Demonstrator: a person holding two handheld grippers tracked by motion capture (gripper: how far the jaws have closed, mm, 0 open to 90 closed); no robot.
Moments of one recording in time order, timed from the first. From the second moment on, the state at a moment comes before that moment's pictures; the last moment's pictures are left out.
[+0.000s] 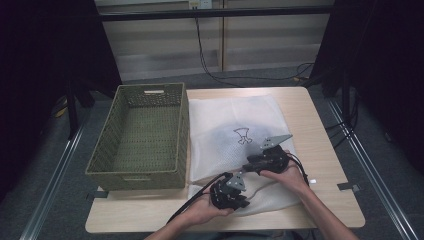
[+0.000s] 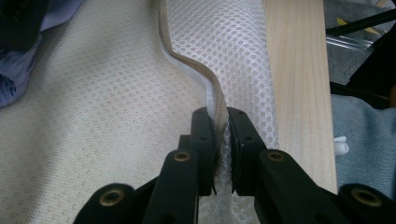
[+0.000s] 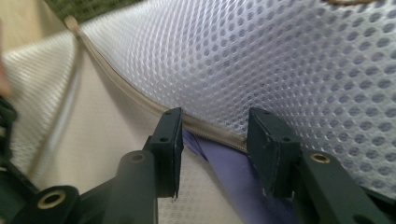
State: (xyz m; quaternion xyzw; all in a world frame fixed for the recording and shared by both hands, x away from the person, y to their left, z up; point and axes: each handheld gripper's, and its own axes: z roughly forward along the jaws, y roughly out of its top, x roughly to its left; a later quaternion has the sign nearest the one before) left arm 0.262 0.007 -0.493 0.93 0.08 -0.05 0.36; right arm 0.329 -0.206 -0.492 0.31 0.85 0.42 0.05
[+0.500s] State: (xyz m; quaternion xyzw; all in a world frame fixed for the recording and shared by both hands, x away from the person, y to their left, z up) left arm 0.262 0.007 -0.494 0.93 0.08 -0.05 0.37; right arm 0.334 -0.205 -0.496 0.34 0.85 0.41 0.06
